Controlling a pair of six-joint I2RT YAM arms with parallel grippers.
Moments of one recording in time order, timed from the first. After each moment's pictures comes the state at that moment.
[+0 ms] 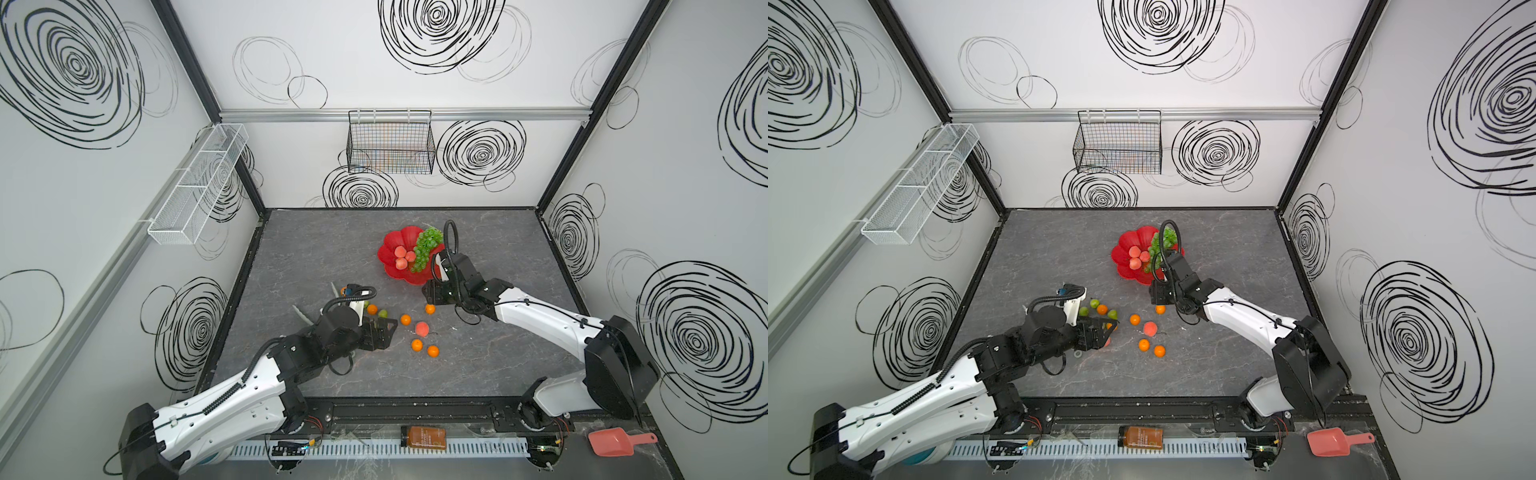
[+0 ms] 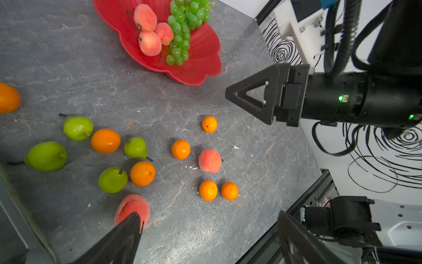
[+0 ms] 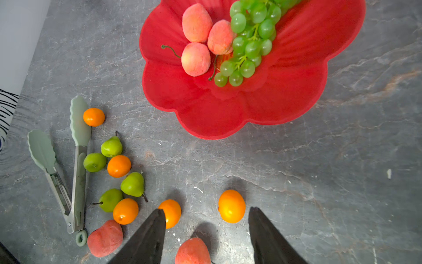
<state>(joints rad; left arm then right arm) -0.89 0.78 0.55 -0.34 -0.07 -0.79 0.66 1.44 0.91 -0.32 0.00 0.55</state>
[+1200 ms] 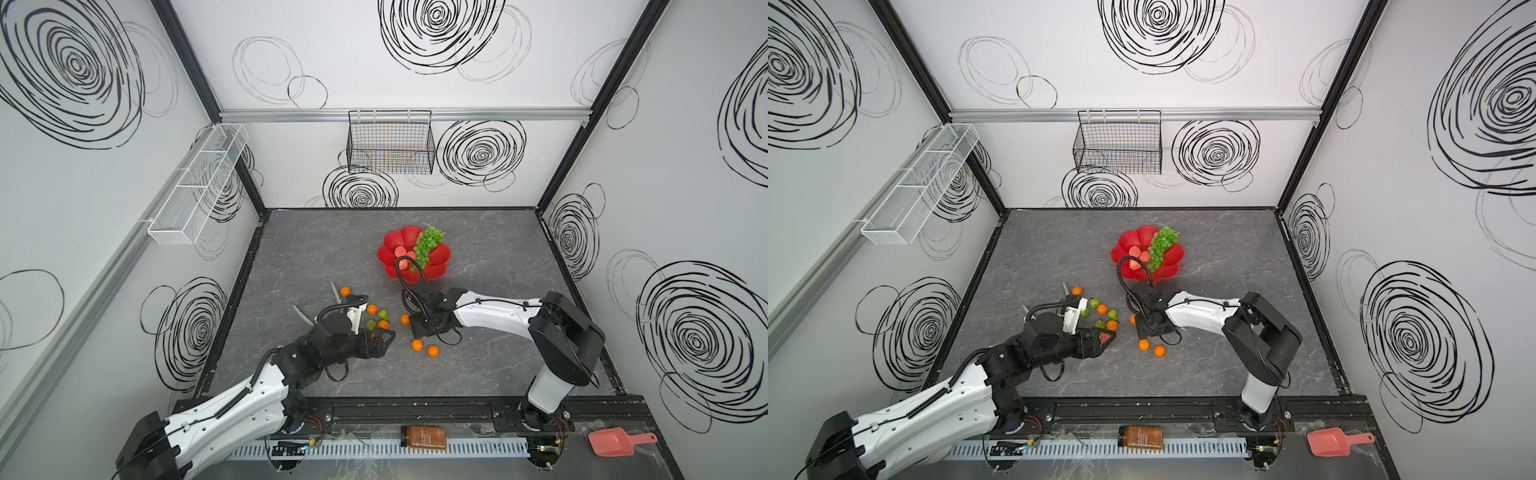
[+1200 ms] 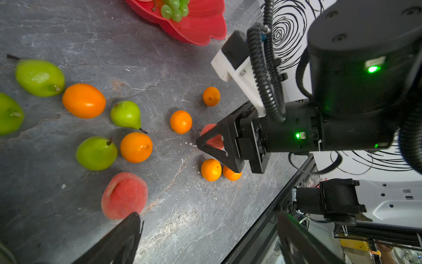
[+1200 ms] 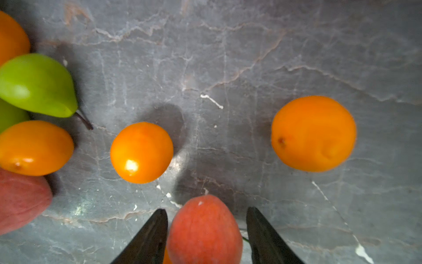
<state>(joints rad) -0.78 0.76 0.37 -0.18 0.16 -0.81 0.87 1.72 1.00 -0.55 0.02 0.62</state>
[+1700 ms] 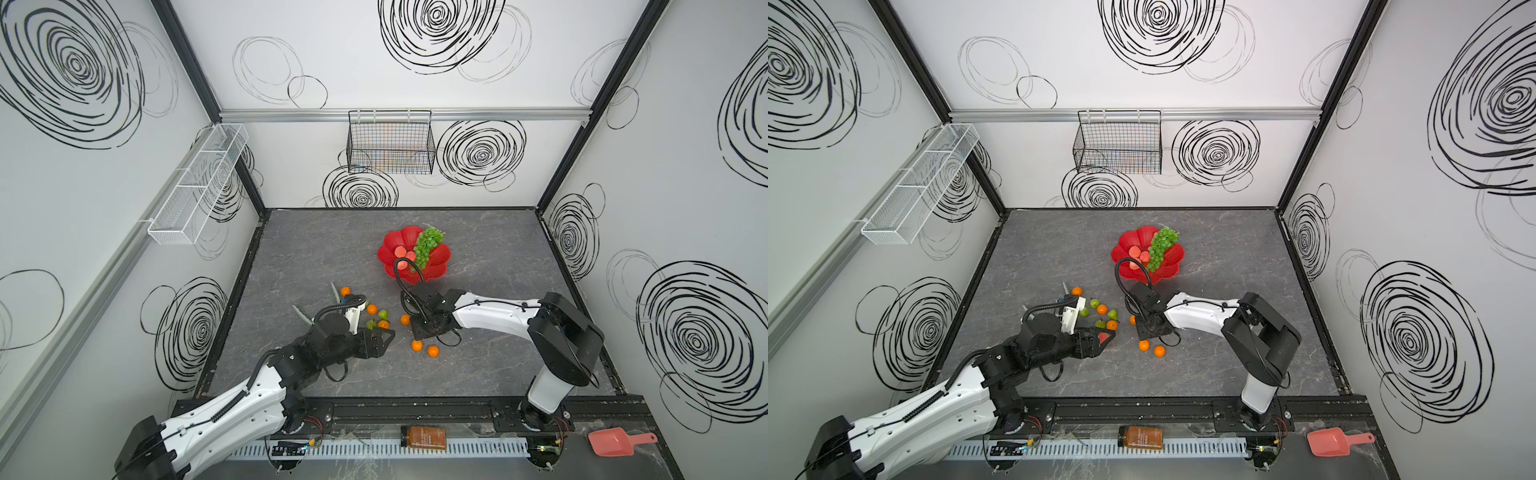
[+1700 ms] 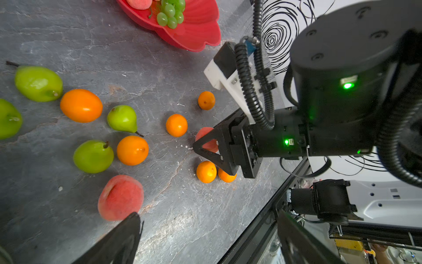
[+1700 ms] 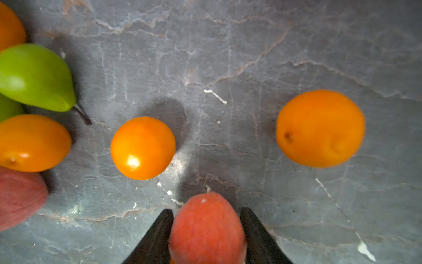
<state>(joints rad) -0.78 0.72 0.37 -0.18 0.15 -0.81 0.88 1.72 1.00 -0.56 0.04 0.63</state>
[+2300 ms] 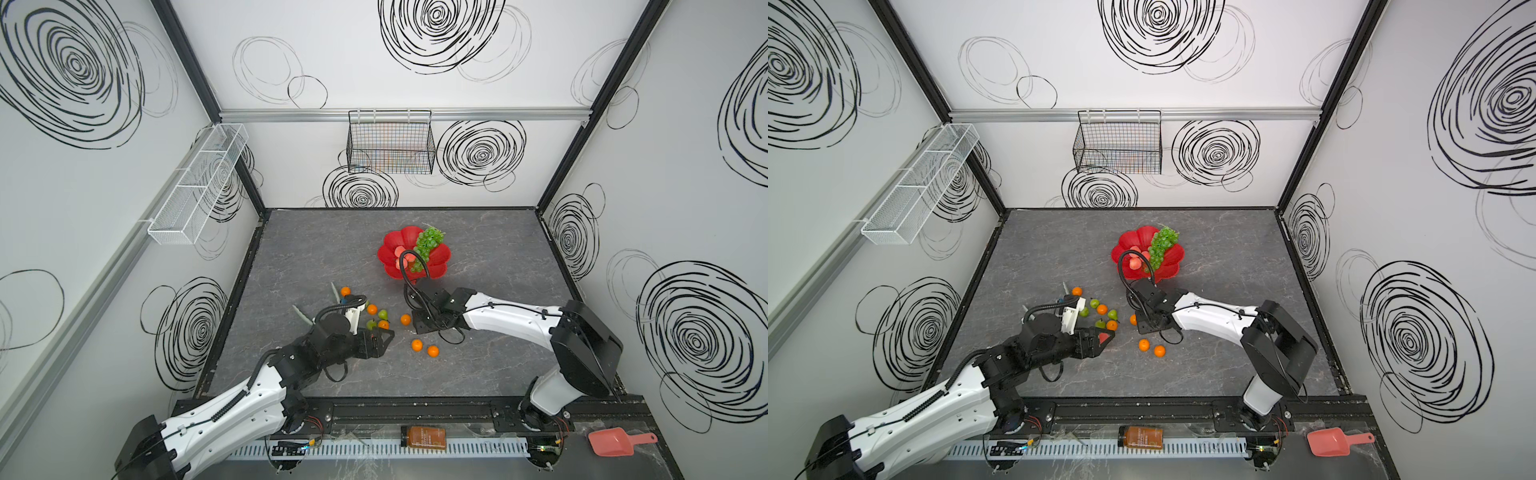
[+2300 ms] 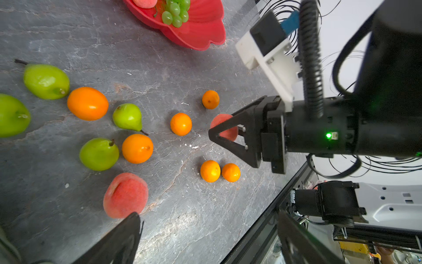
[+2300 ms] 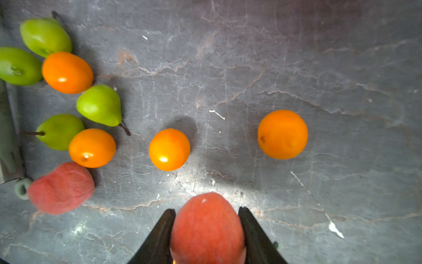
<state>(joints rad) -0.79 0.73 0.38 -0.19 0.13 -0.81 0.88 1.60 0.99 -0.56 0.08 0.65</state>
